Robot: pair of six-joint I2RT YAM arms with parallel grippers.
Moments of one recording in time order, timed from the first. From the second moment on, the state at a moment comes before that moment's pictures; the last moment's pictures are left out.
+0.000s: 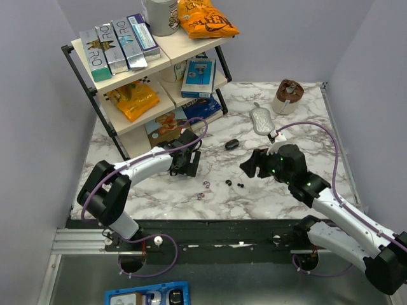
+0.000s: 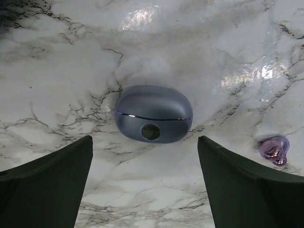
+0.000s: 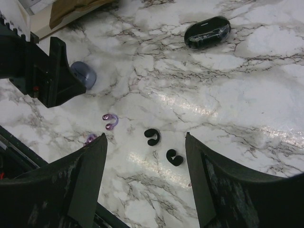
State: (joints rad) left arm -0.65 1.56 0.97 -0.58 -0.24 -0.36; right arm 0.58 0.86 0.57 -0.16 -0.08 0.42
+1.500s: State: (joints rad) left arm -0.61 1.65 0.95 -0.47 -0.16 -0.39; right arm 0.58 0.84 0.57 -0.16 -0.10 0.44
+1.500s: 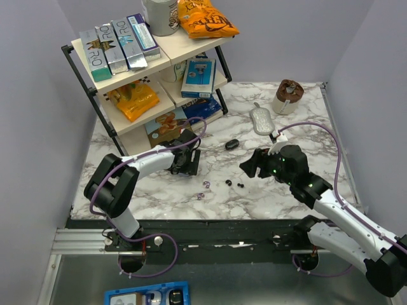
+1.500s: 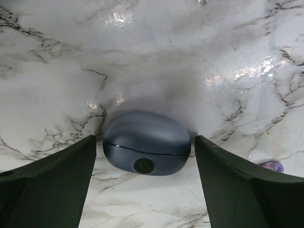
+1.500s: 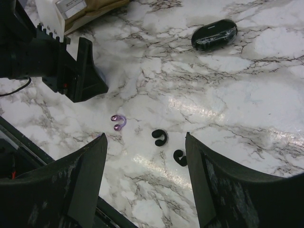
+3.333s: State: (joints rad) left arm -1.06 1.00 0.36 0.60 -0.02 0.11; right arm 0.61 0.94 0.84 -0.42 -0.31 0.39
